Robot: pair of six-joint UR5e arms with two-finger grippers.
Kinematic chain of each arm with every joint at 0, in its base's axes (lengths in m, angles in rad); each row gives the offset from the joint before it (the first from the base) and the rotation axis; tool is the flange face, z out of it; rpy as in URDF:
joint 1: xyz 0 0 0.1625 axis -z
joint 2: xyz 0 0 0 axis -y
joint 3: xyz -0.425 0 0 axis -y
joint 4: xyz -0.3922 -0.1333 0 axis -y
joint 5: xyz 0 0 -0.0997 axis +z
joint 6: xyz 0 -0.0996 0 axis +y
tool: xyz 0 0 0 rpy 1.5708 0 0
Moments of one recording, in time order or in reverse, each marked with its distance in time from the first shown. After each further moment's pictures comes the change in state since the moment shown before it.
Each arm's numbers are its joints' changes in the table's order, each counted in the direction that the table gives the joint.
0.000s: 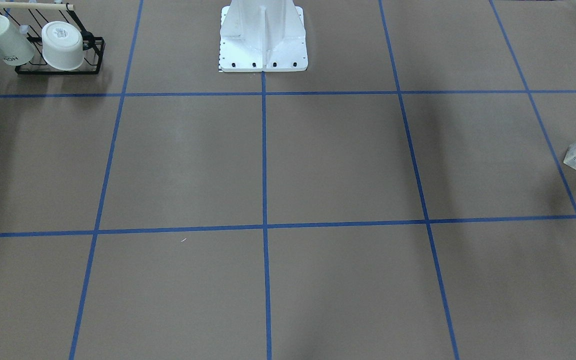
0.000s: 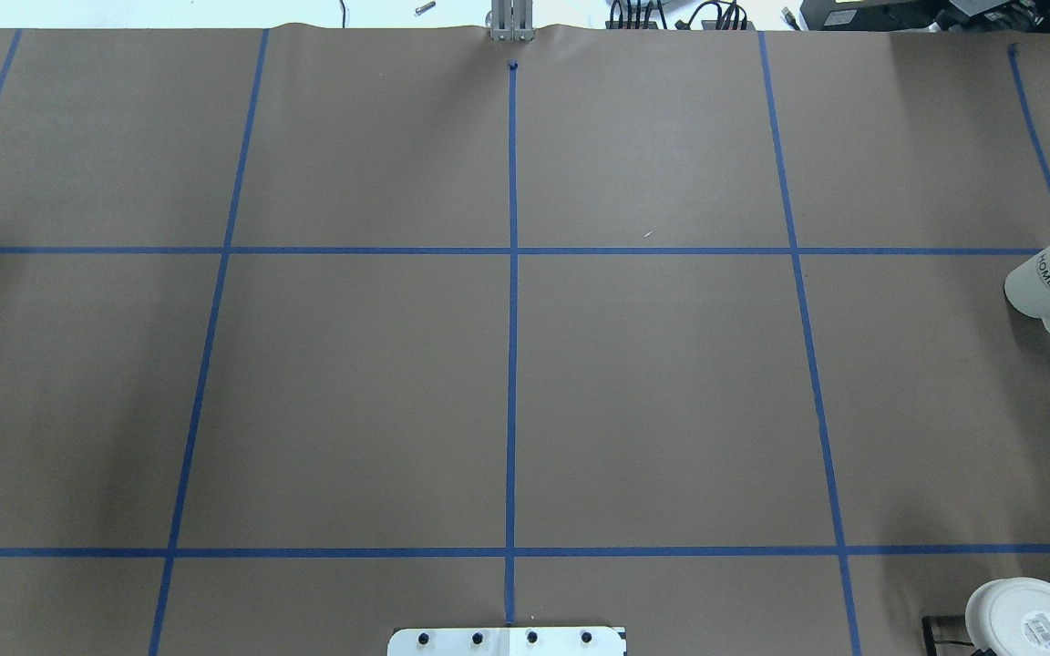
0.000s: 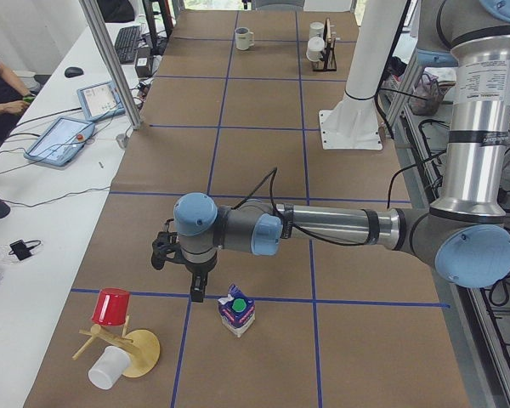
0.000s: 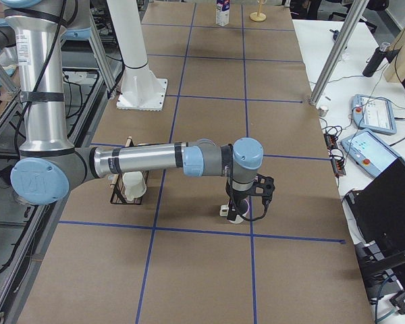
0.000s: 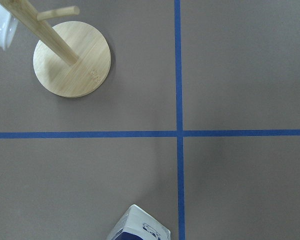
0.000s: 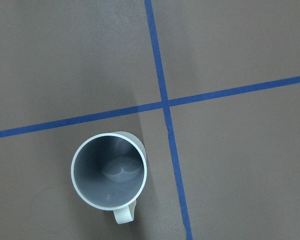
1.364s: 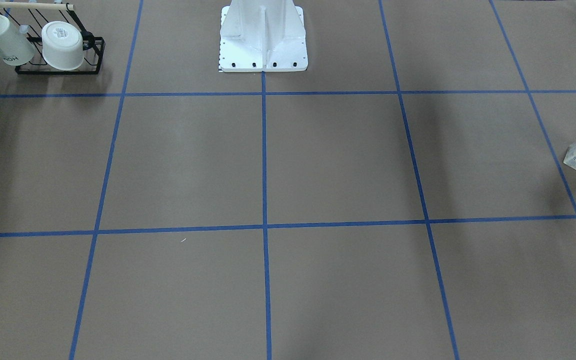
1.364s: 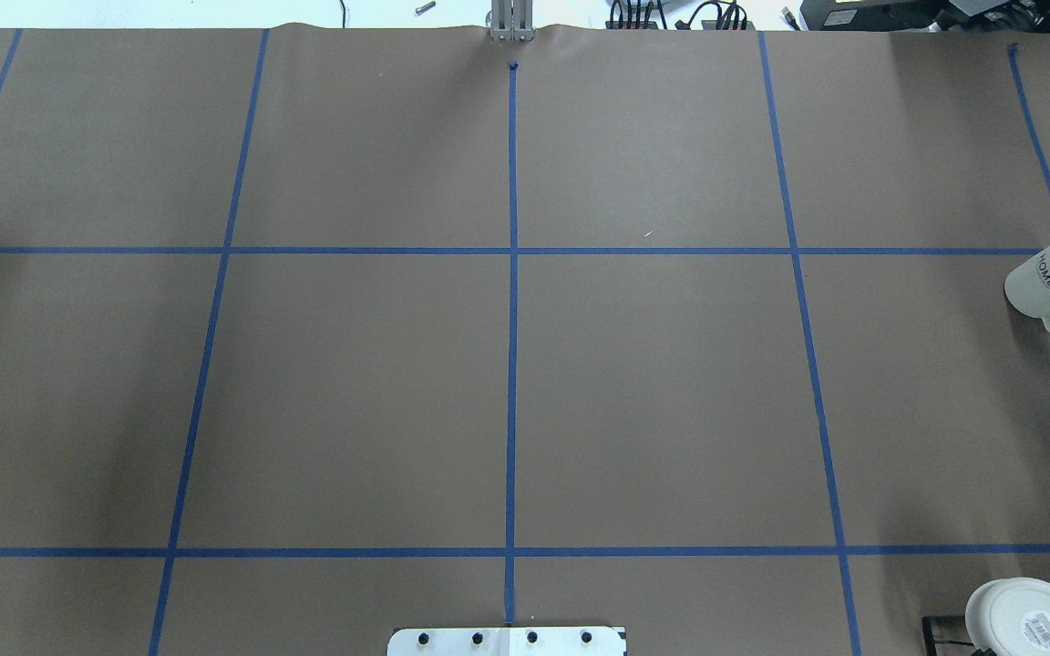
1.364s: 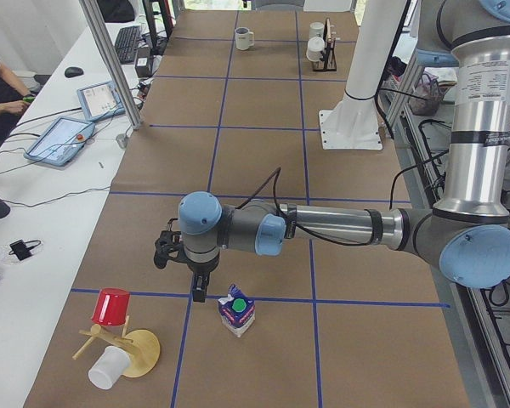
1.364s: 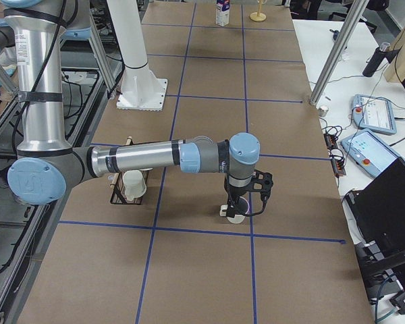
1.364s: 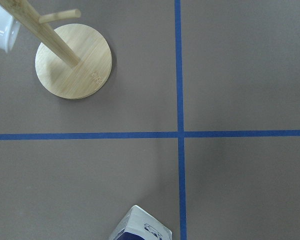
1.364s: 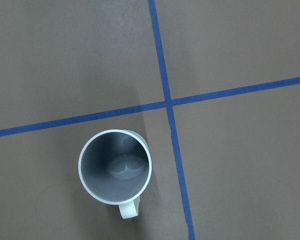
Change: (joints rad) left arm 0.000 0.019 -0.026 -0.018 -0.009 0.000; right arm 0.000 0.003 0.047 0.002 -0.002 -0.015
